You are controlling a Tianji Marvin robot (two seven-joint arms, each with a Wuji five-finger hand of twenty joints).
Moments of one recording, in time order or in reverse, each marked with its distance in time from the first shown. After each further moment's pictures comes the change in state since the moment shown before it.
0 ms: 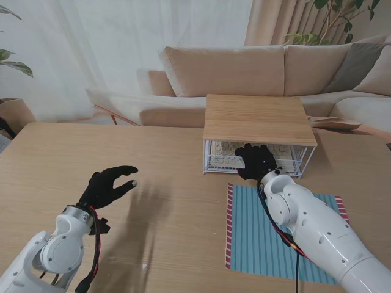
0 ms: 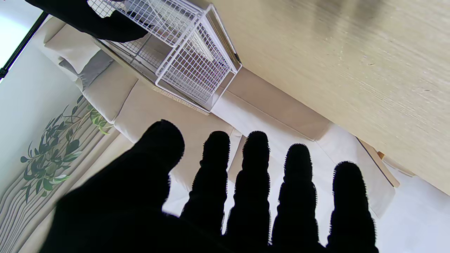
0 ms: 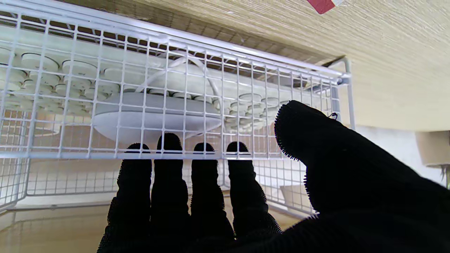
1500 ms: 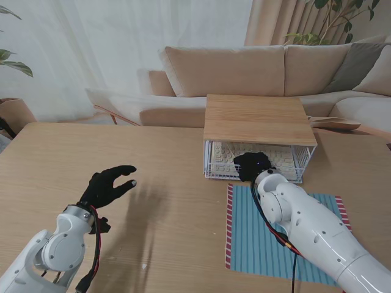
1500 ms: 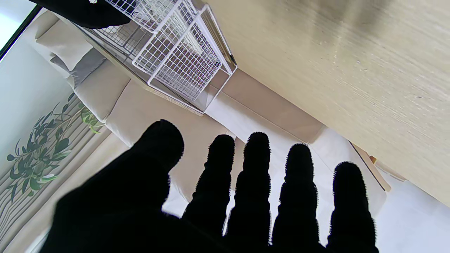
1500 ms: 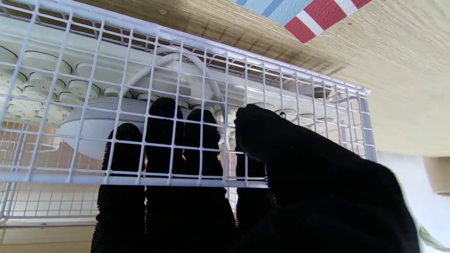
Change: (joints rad) left arm -0.015 -0.001 0.008 0.017 -0.021 0.022 -0.006; right arm 0.021 -0.002 -0.056 -0.033 0.001 0.088 0.114; left_hand 0.000 0.000 -0.004 0.000 -0.026 0.054 -0.018 -0.001 -0.011 0.011 -0.002 0.000 0.000 0.013 0.000 0.001 -0.001 0.000 -0.008 -0.004; right_hand 0.238 -0.007 0.021 -0.078 0.355 -0.149 0.403 0.067 0.503 0.033 0.218 0.197 0.390 0.027 0.326 0.134 0.283 0.126 0.263 0.210
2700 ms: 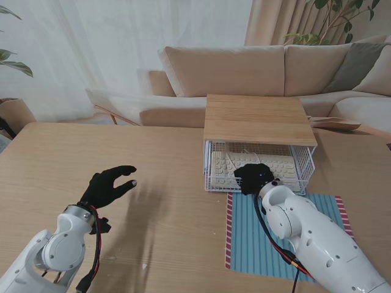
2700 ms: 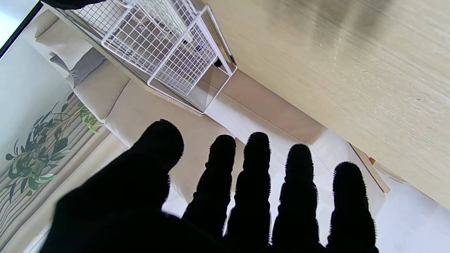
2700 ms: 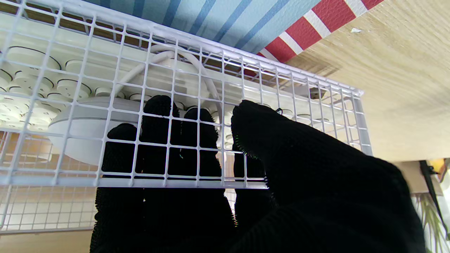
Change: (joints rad) left arm -0.002 -0.001 0.002 0.002 -0.005 0.002 -0.001; right arm -0.187 0.030 0.147 -0.208 -0.084 -0.057 0.106; left_hand 0.000 0.000 -0.002 0.000 0.000 0.011 0.000 -0.009 0.000 0.001 0.000 0.000 0.000 0.000 -0.009 0.009 0.000 0.000 -0.001 -0.001; right_hand 0.002 -0.073 0.075 -0.019 0.053 0.025 -0.031 0.030 0.043 0.025 -0.002 0.036 0.040 0.027 0.011 0.016 0.032 0.013 0.028 0.035
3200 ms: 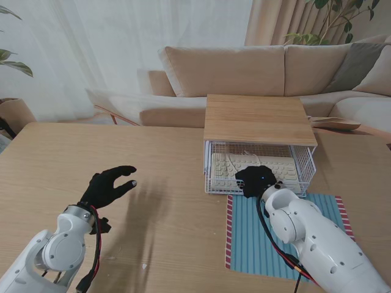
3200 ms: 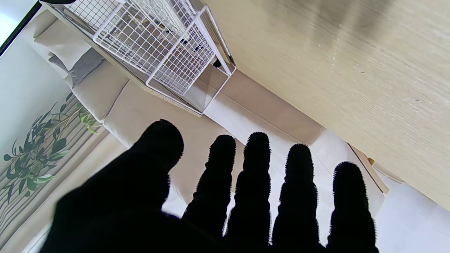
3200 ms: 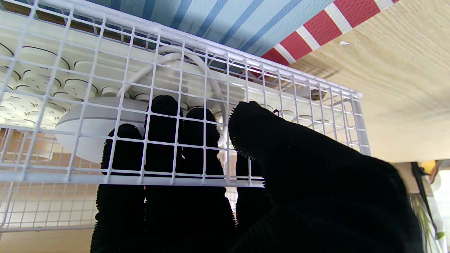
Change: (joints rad) left arm 0.000 0.000 0.001 0.001 0.000 0.004 -0.001; right arm -0.053 0.002 0.052 -0.040 -0.034 -0.037 0.010; left_hand 0.000 0.000 -0.001 0.000 0.000 0.000 0.000 0.000 0.000 0.000 0.000 0.000 0.000 0.000 0.000 0.000 0.000 0.000 0.000 0.000; right_hand 0.011 0.000 0.015 -0.007 0.000 -0.028 -0.048 0.012 0.000 -0.016 -0.020 0.008 0.000 -0.017 -0.010 0.000 0.000 -0.009 0.000 0.010
